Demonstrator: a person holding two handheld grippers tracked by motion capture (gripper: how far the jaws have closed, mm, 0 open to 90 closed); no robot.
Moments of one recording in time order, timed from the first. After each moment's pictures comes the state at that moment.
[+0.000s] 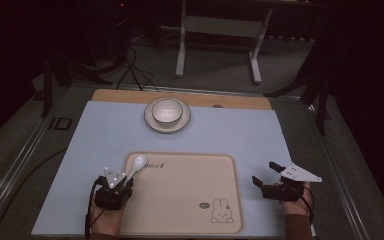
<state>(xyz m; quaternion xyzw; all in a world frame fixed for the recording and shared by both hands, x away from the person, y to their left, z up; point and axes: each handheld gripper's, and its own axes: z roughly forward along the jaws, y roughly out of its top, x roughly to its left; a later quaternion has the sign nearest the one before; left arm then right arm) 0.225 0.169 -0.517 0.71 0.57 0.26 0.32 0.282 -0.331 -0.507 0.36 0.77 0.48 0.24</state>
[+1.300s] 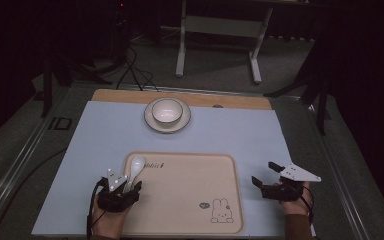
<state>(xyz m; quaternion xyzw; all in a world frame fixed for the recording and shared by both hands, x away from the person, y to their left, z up) 0.221 0.164 -0.515 0.72 0.54 0.24 0.36 0.283 -0.331 -0.507 0.35 0.77 0.48 0.23</state>
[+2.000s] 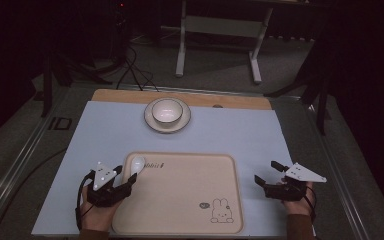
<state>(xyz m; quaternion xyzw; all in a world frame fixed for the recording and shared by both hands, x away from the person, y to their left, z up) 0.225 0.190 -0.494 0.72 0.48 0.27 0.43 0.282 -0.338 -0.503 0.36 0.76 0.49 0.23</state>
